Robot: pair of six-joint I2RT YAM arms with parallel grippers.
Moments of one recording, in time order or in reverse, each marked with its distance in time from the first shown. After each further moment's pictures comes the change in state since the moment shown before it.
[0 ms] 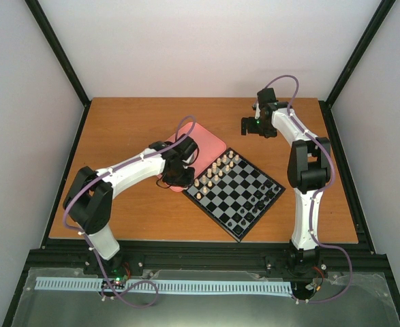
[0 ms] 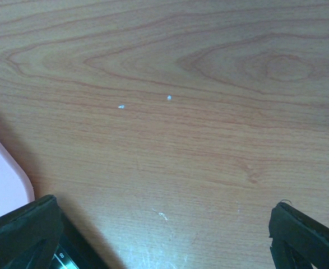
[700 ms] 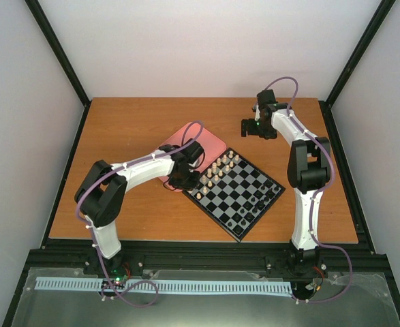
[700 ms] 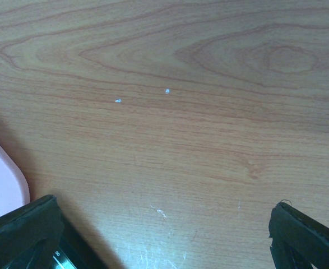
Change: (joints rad) left arm -0.023 0.102 0.000 0.069 0.019 -0.019; right arm 0.000 0.000 -0.015 0.001 0.000 0.000
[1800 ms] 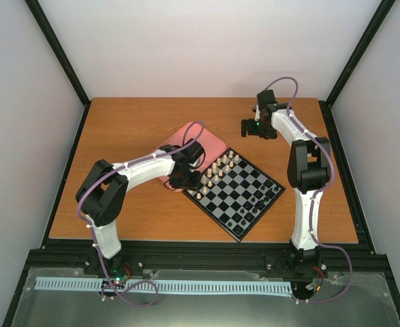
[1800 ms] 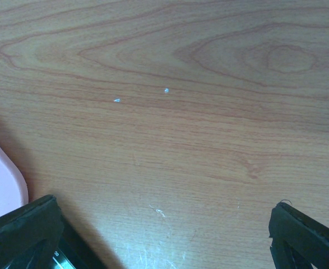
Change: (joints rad) left arm 0.000 0.014 0.002 0.016 0.003 0.009; right arm 0.000 0.000 -0.002 0.000 0.002 0.000
